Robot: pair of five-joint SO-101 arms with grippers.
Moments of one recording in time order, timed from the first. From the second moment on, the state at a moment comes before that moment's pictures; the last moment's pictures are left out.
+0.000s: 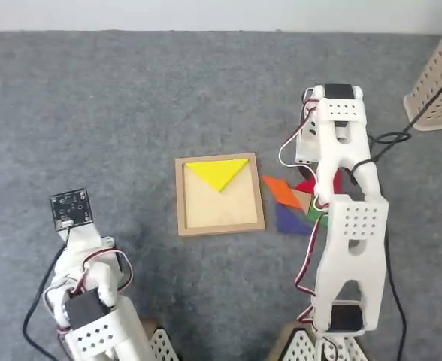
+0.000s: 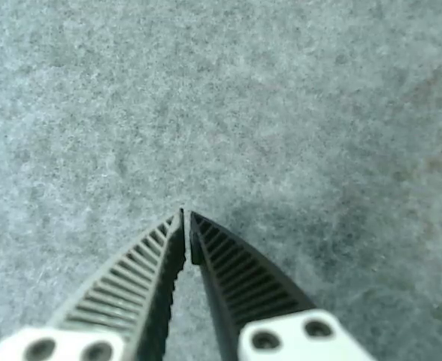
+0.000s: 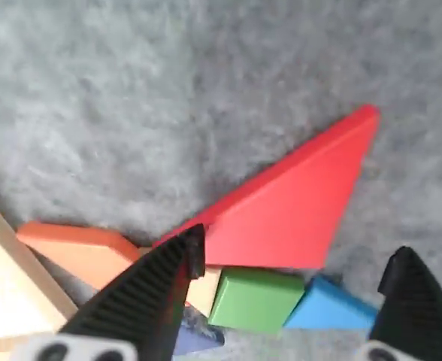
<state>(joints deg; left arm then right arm) -31.6 -103.7 97.1 72.0 -4.0 -4.0 47.9 -38.9 98.3 -6.9</state>
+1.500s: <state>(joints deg) -31.6 -103.7 97.1 72.0 -4.0 -3.8 36.6 -17.7 77.3 -29.8</state>
